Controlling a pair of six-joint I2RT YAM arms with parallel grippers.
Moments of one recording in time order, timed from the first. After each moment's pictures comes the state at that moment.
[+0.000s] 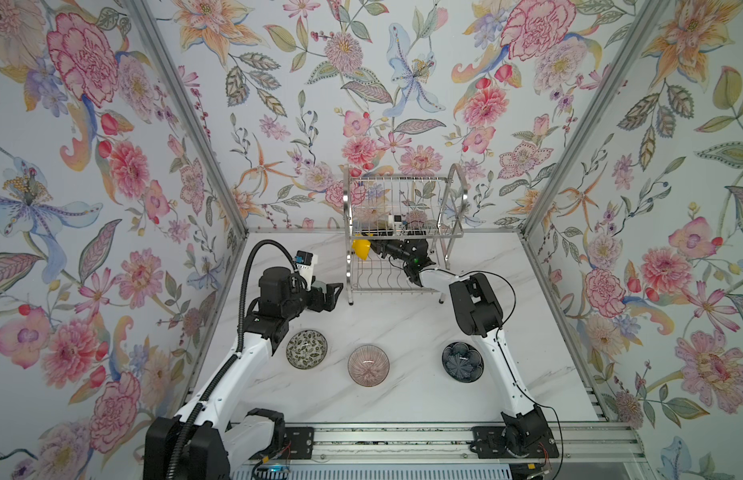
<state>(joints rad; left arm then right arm) -0.19 1.11 0.77 -0.10 0.37 -0.09 0.48 2.61 1.98 0.79 -0.67 1.43</state>
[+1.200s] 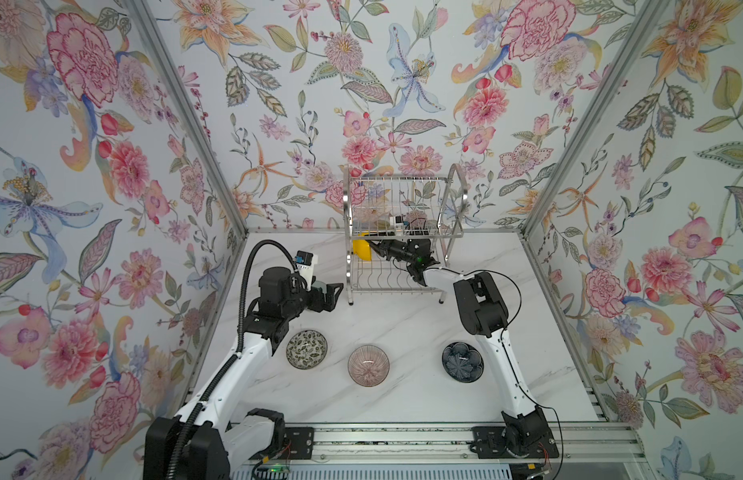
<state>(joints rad) -0.19 1.11 0.77 -0.10 0.37 -0.09 0.46 2.56 1.90 0.69 -0.71 1.26</state>
